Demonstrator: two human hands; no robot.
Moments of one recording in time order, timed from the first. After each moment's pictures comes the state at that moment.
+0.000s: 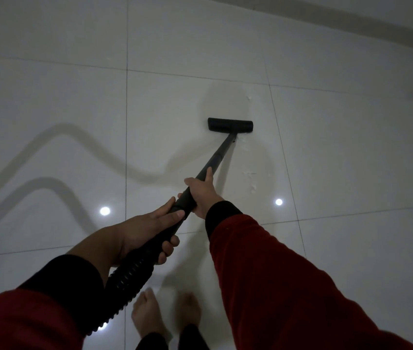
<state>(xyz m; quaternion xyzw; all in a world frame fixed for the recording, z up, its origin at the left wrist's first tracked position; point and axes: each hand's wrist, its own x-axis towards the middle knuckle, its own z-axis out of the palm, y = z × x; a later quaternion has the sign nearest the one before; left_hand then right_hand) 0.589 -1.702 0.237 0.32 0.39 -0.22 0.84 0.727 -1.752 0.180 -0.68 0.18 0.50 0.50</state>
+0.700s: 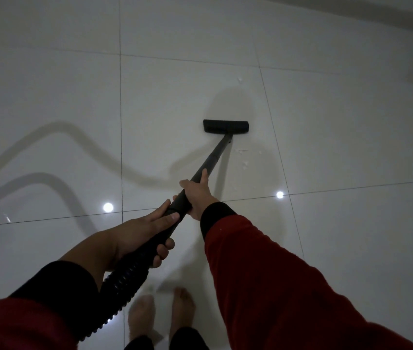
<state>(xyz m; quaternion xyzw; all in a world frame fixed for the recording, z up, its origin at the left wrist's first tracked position) 0.526 -1.804 0.248 0.32 0.40 -0.22 0.83 0.664 -1.854 0.194 -0.67 0.19 0.51 0.51</state>
